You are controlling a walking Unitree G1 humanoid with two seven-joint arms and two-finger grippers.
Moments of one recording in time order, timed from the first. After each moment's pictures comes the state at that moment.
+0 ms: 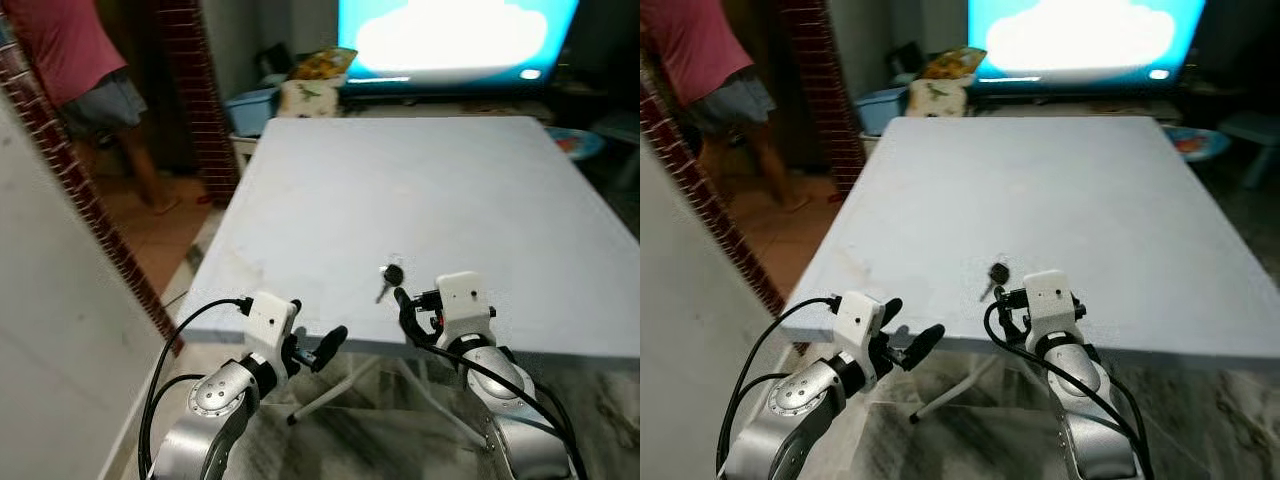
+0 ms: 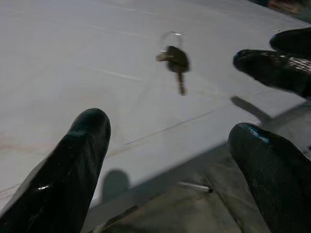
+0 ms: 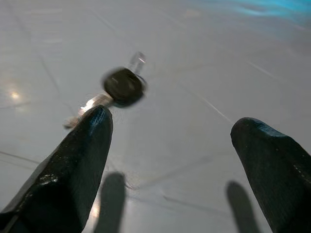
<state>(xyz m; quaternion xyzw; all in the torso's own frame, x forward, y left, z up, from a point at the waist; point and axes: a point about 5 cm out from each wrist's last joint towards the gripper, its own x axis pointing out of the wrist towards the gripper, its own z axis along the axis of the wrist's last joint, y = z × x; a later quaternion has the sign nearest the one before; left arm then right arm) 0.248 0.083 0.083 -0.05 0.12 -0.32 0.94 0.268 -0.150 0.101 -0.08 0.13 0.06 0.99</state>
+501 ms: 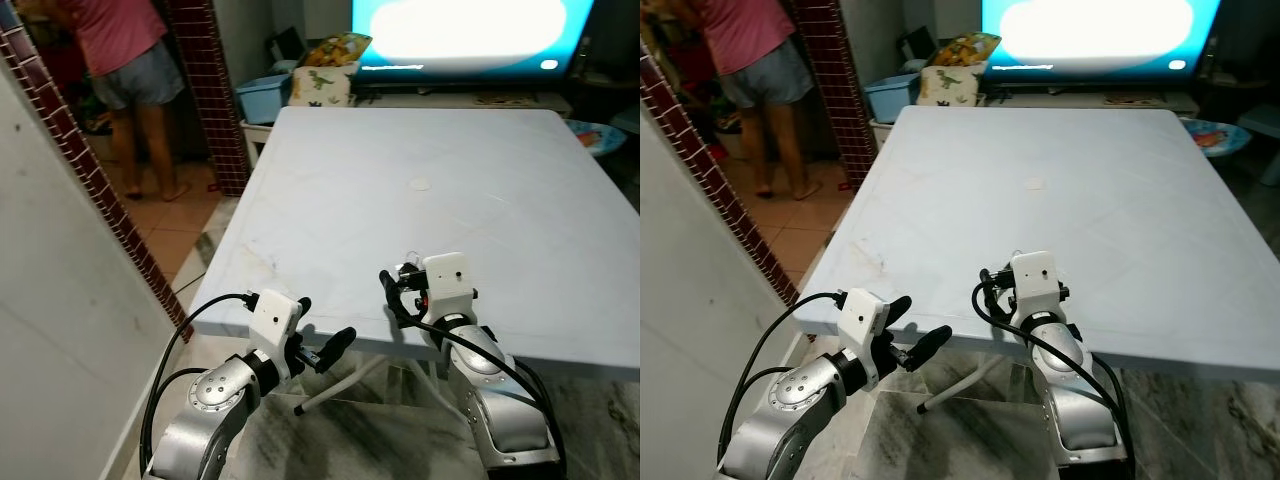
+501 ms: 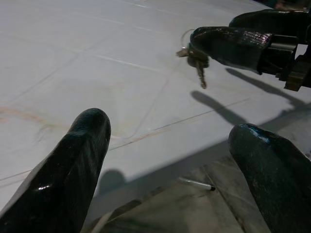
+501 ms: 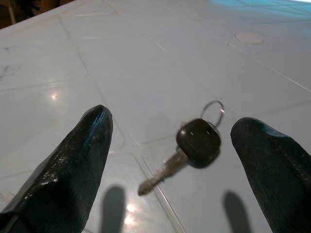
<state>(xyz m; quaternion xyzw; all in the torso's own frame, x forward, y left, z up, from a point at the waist) 0.248 0.084 0.085 -0.05 0.12 -0.35 0.93 0.289 -0.135 0.111 -0.06 0.12 0.08 0.99</state>
